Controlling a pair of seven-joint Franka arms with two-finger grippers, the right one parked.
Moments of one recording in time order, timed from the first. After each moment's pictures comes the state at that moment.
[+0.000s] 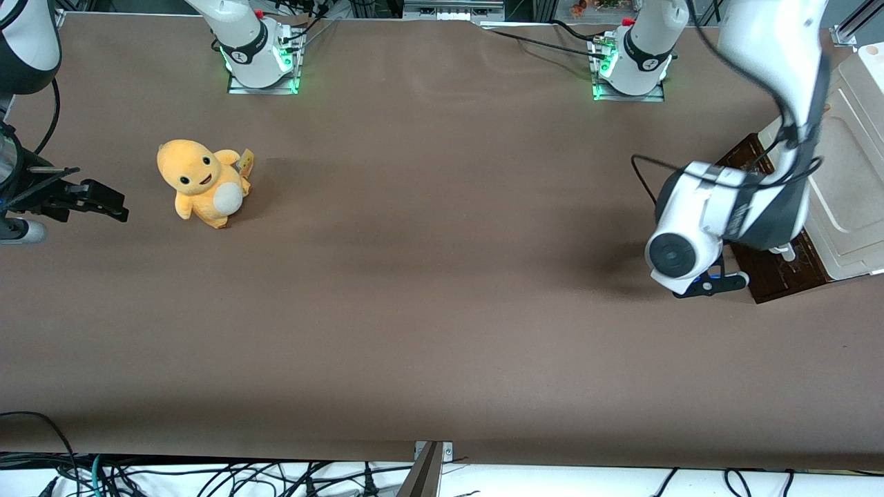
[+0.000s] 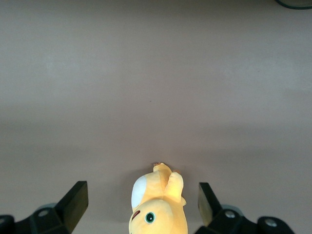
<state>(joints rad) -0.12 0.56 -0.08 -1.69 0.70 1.56 -0.62</state>
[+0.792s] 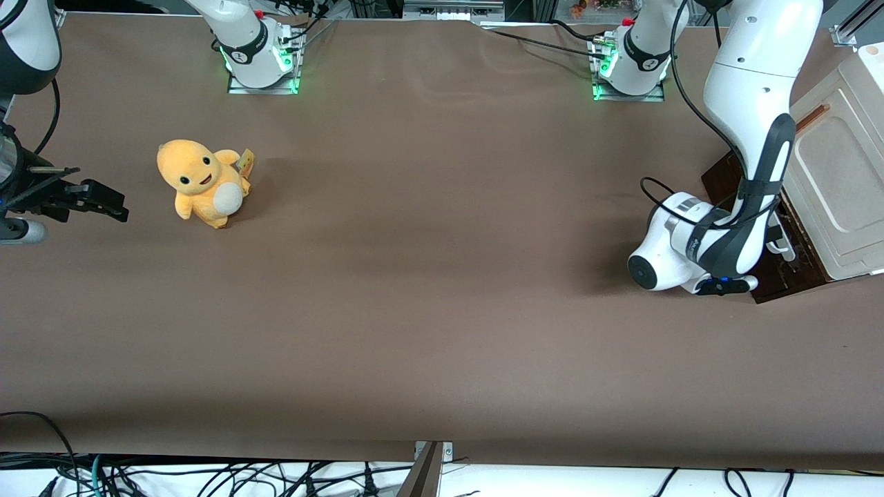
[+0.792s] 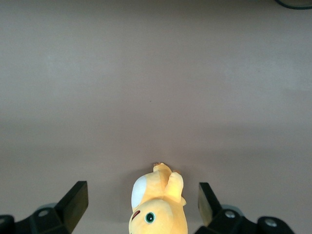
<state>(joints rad) -0.07 0.68 -0.07 -1.74 1.00 1.44 -0.70</state>
